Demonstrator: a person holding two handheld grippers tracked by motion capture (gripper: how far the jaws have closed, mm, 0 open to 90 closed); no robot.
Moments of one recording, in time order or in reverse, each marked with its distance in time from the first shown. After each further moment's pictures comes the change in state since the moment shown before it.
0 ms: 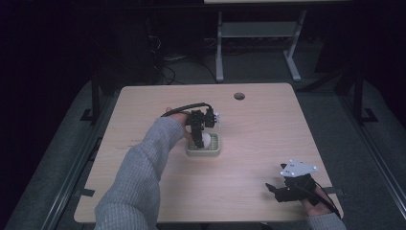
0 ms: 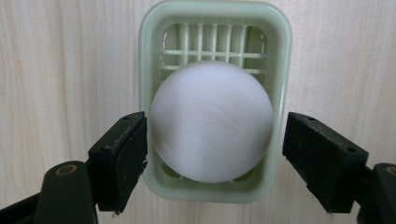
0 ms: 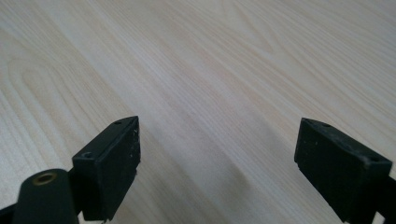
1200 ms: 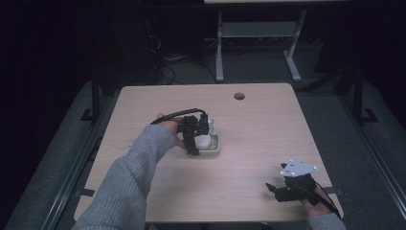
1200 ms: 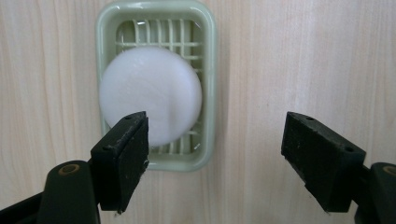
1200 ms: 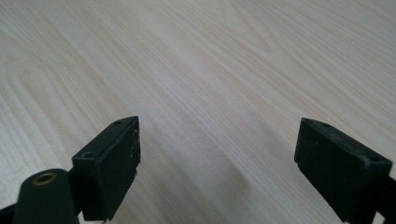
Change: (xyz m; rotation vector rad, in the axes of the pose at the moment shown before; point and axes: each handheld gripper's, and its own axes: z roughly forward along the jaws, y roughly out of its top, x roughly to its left) left arm -0.042 -0.020 -0.024 -0.045 0.023 0.032; right arm -0.001 0.000 0.000 0.005 -0.011 -0.009
